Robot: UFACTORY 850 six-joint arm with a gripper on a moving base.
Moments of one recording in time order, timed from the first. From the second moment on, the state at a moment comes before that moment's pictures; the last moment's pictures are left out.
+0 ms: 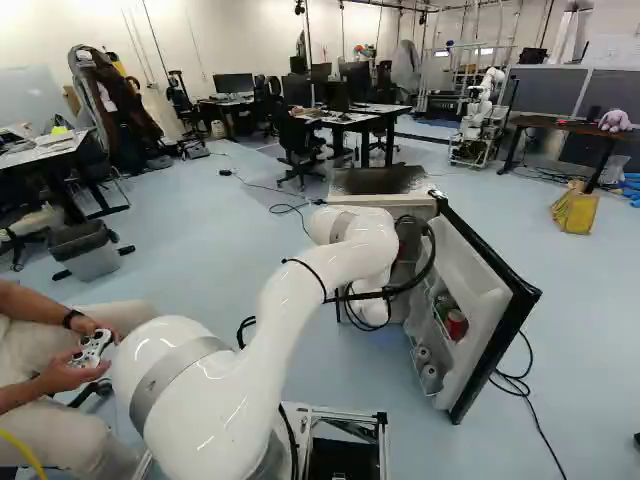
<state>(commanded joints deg) -28.0 -90.2 -92.7 -29.6 81.7 0.0</state>
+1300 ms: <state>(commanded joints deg) -27.8 -90.9 -94.2 -29.6 81.5 0.0</state>
